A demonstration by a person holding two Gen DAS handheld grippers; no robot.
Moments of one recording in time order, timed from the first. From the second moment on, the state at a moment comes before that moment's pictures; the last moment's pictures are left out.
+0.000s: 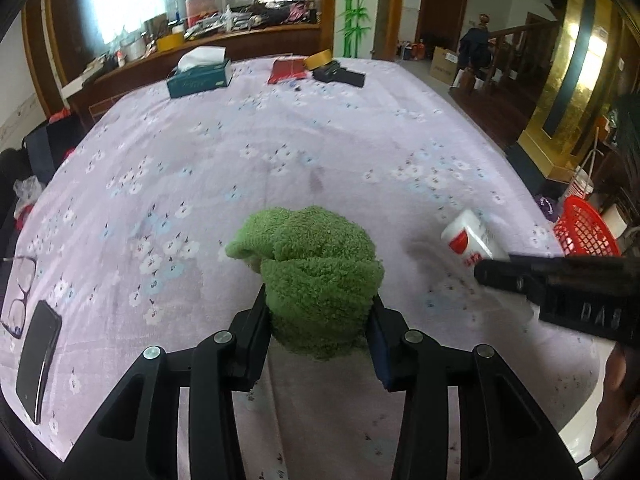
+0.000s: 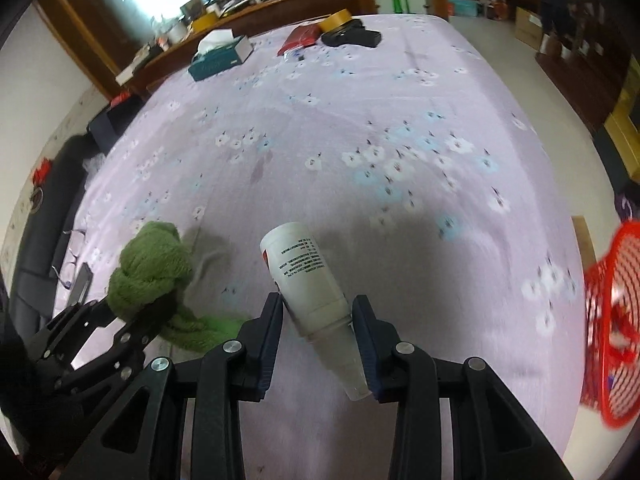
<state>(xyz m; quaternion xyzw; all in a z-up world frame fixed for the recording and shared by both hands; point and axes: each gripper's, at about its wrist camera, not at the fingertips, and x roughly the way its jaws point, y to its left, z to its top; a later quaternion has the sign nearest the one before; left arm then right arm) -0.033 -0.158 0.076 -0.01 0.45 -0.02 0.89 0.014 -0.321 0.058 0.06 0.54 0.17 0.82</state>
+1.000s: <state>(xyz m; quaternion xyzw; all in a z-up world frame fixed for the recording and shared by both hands) -0.051 -0.242 0.133 0.07 0.38 -0.10 0.92 -0.044 -0.398 0.115 0.10 0.48 0.10 0.87</state>
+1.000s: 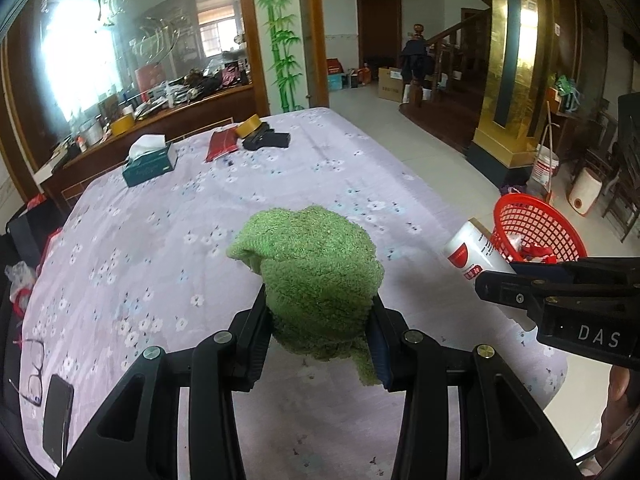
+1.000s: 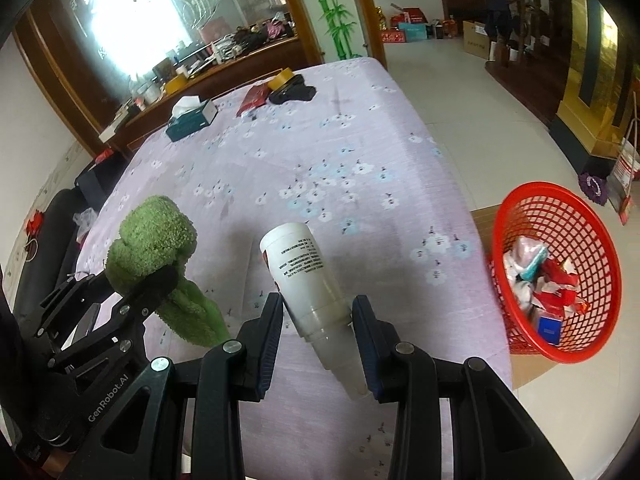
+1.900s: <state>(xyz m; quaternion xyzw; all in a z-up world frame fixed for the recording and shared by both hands) -0.041 -0.299 0.143 0.10 0.36 -0.15 0.92 -0.064 -0.458 0.129 0.13 0.46 0.05 0.88</state>
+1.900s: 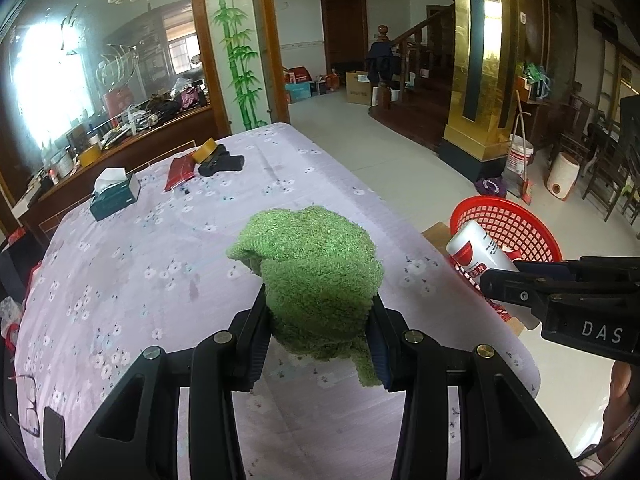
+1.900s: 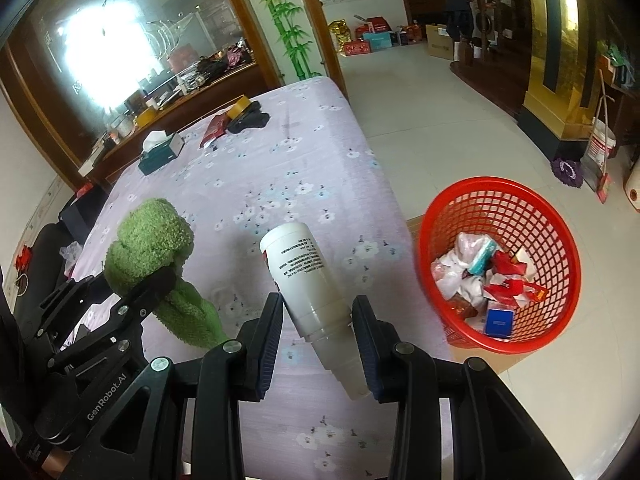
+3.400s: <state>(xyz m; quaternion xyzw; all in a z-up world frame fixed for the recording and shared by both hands) 0.019 -0.508 0.136 0.12 0.41 -0.33 0.84 -0.044 -0.672 0.133 0.26 0.43 -0.10 0.86</state>
